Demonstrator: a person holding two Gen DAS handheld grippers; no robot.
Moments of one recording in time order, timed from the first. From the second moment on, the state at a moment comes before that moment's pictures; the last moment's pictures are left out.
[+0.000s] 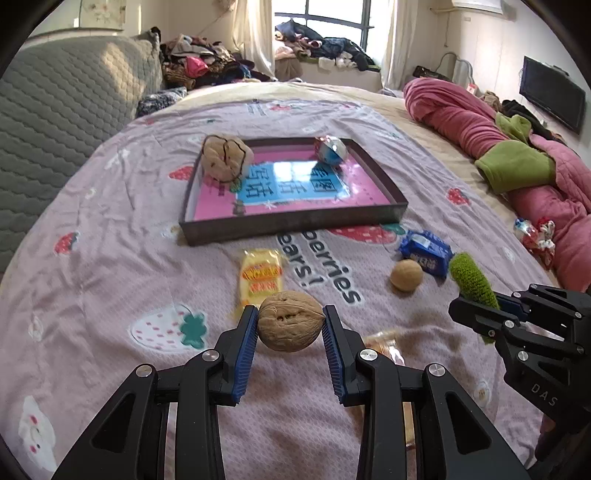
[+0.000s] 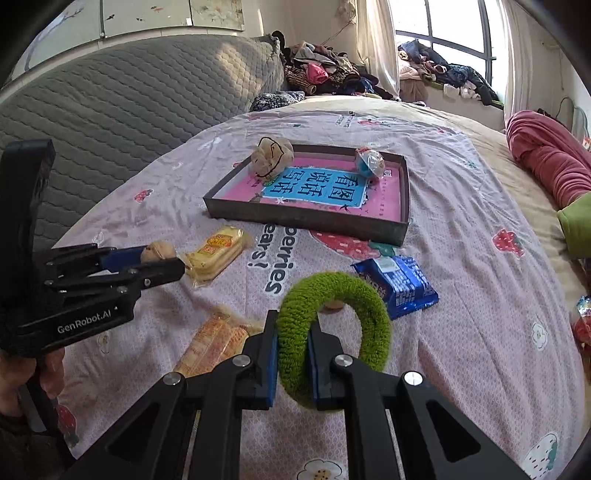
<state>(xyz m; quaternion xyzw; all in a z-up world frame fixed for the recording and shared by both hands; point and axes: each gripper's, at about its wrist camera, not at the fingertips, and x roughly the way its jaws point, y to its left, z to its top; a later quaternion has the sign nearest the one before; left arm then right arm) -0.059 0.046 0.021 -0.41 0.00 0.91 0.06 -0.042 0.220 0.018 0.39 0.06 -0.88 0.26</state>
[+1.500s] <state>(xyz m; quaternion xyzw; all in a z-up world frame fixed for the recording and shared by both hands) -0.142 0.027 0.027 -0.40 -0.01 0.92 0.04 -0.125 0.184 0.039 0.35 0.03 -0.89 0.28</state>
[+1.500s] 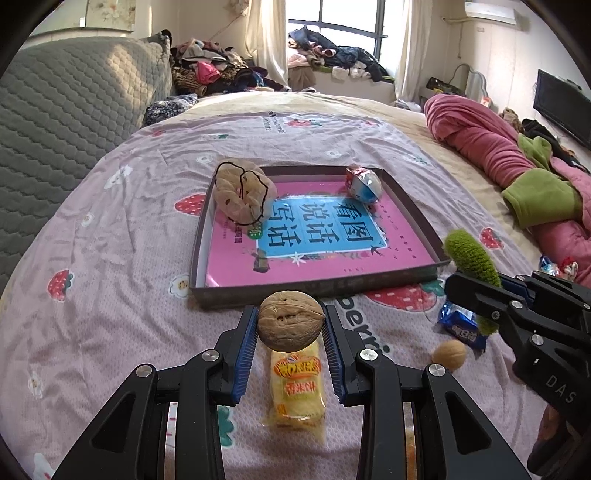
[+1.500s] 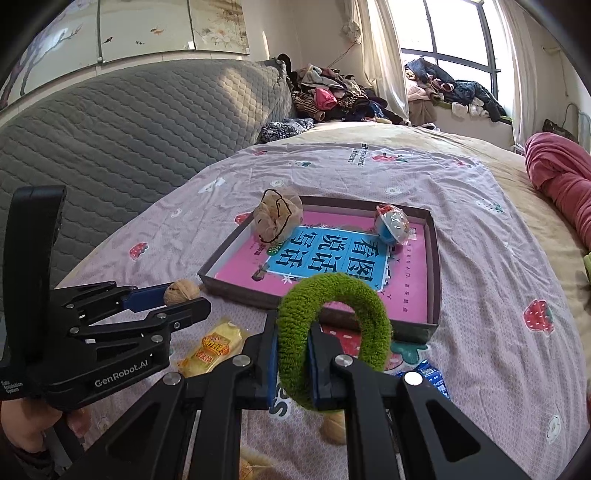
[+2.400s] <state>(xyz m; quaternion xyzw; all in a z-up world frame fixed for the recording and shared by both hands) -0.208 0.030 0.052 -0.37 0.01 0.93 0.04 -0.184 0.185 0.085 0.29 0.01 -0.92 0.27</state>
